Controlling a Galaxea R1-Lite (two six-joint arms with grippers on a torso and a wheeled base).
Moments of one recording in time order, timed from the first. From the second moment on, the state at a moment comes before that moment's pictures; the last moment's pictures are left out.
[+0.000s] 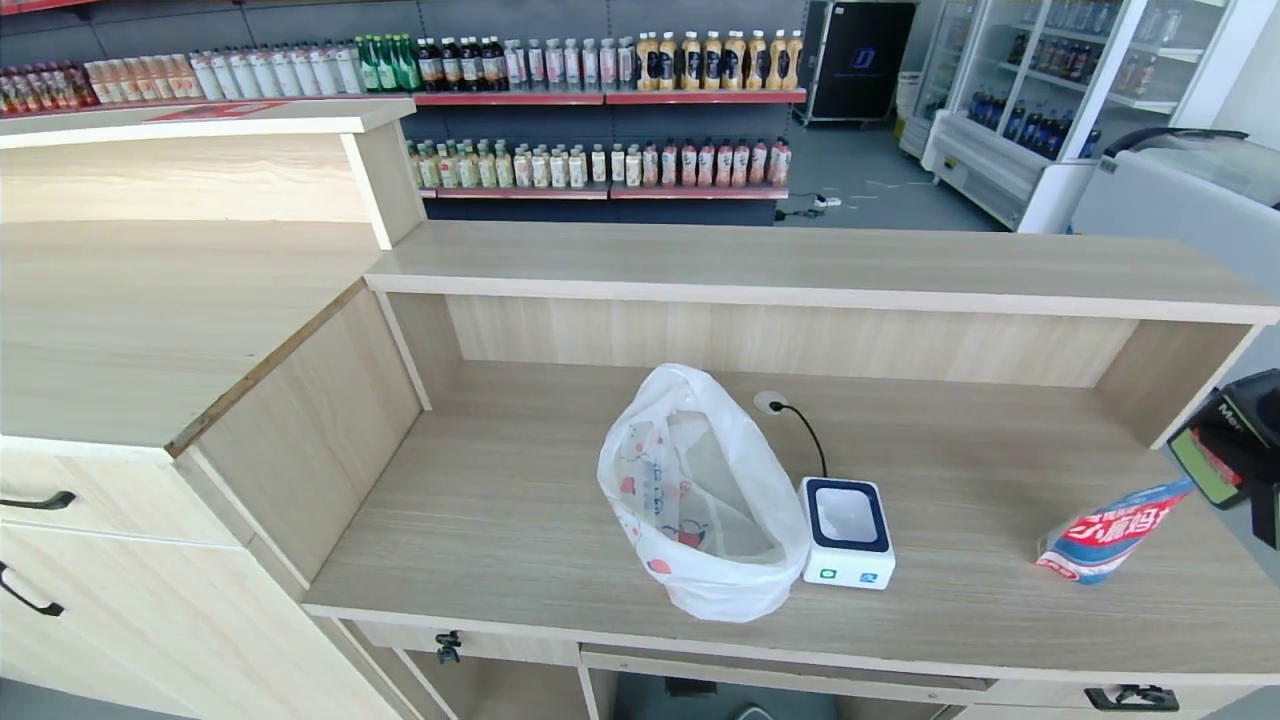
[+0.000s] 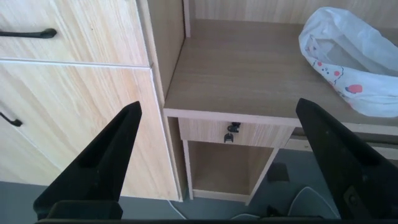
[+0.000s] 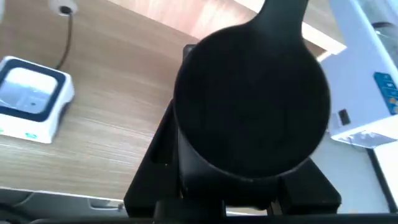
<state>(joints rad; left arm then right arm) 0.00 0.00 0.00 0.00 0.00 0.00 -0.18 1.13 -0.44 -0.56 0.04 -0.49</state>
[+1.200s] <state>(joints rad) 0.00 0.00 0.00 0.00 0.00 0.00 -0.22 1.57 -0.70 -0.28 0.54 0.14</state>
